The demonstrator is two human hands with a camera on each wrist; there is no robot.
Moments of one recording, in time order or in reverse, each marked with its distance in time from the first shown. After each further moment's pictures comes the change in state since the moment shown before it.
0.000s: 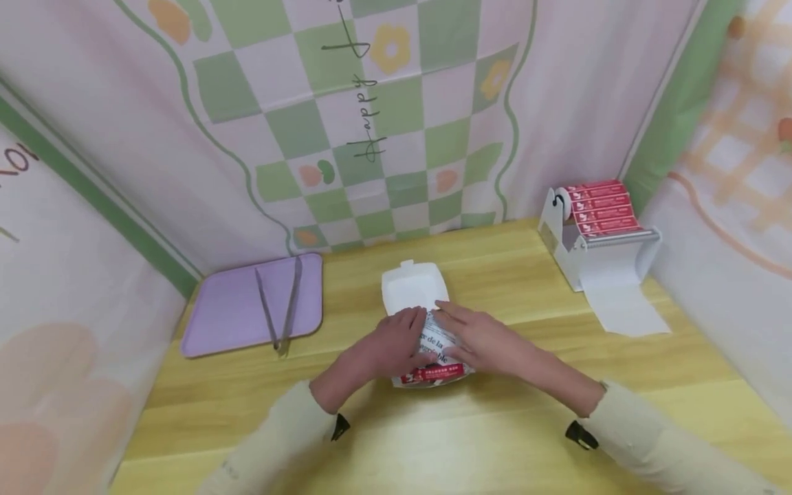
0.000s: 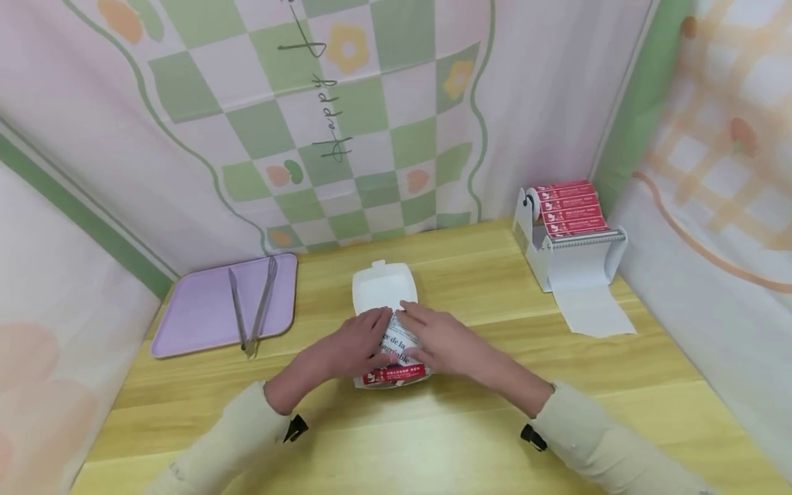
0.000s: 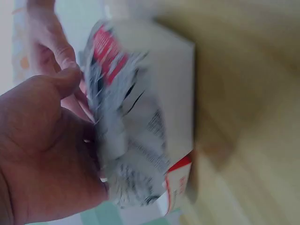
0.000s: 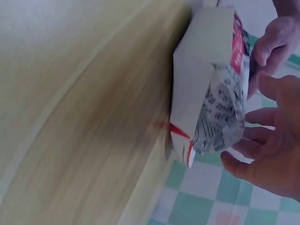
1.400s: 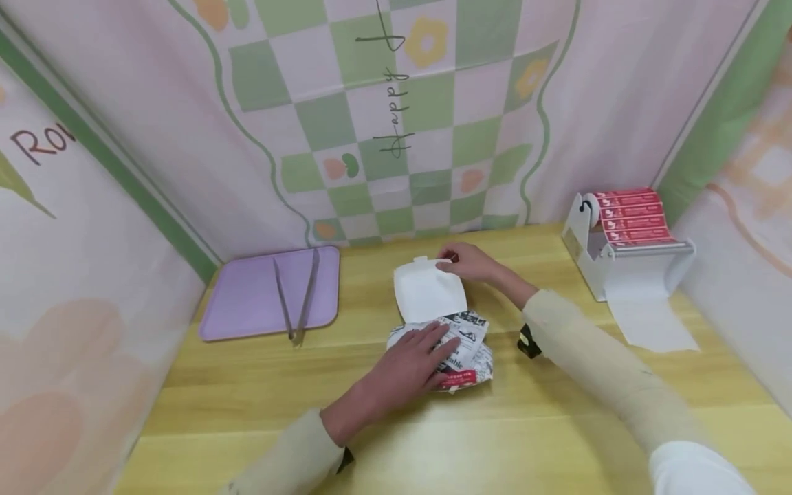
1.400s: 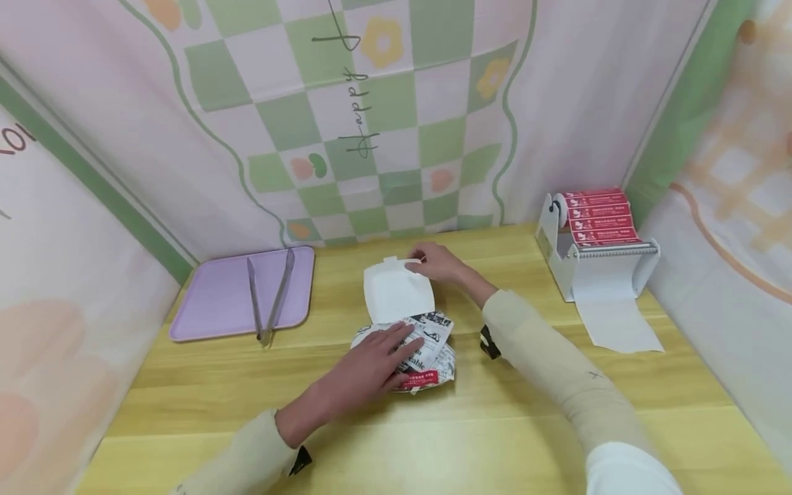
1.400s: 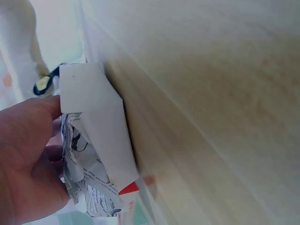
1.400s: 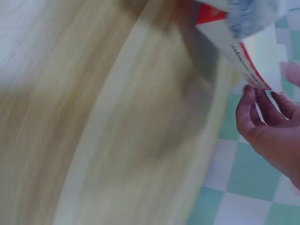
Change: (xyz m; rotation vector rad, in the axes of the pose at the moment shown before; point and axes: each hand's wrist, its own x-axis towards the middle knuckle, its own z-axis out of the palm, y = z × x) left_hand -0.024 0.006 0.044 0.126 0.273 0.119; right_hand 0.138 0.100 0.009 0.490 -0.056 0.293
